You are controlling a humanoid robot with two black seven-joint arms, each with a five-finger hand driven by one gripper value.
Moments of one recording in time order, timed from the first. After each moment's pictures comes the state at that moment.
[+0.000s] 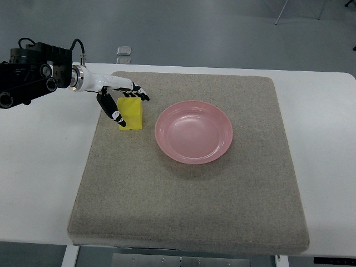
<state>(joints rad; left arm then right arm) -1.39 0.53 0.27 -0.93 0.96 -0.36 -0.25 0.02 0.00 -0.10 0.15 -0.07 -0.08 0.01</state>
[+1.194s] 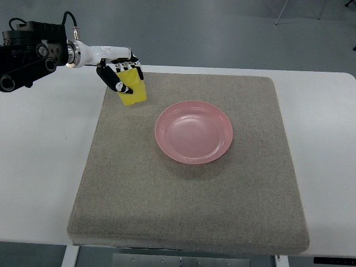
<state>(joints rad) -1.42 0.50 0.20 -0.83 0.95 -0.29 -0.25 0.02 0.00 -0.10 0.15 -0.07 -0.08 0.01</state>
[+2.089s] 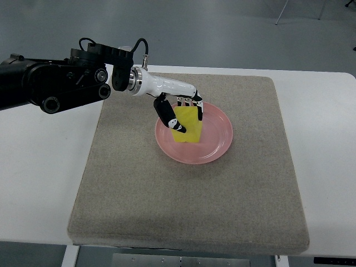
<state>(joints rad) -1.44 0.33 0.17 -1.02 1.05 -0.29 -0.25 0.02 0.00 -0.10 0.15 -0.07 -0.08 0.01</state>
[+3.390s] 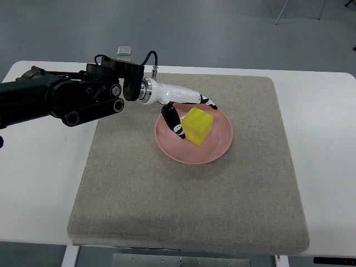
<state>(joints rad) -1.38 0.26 0.17 -0.95 1.13 -0.22 -0.25 0.02 0.00 -0.10 0.15 -0.07 -0.08 0.01</state>
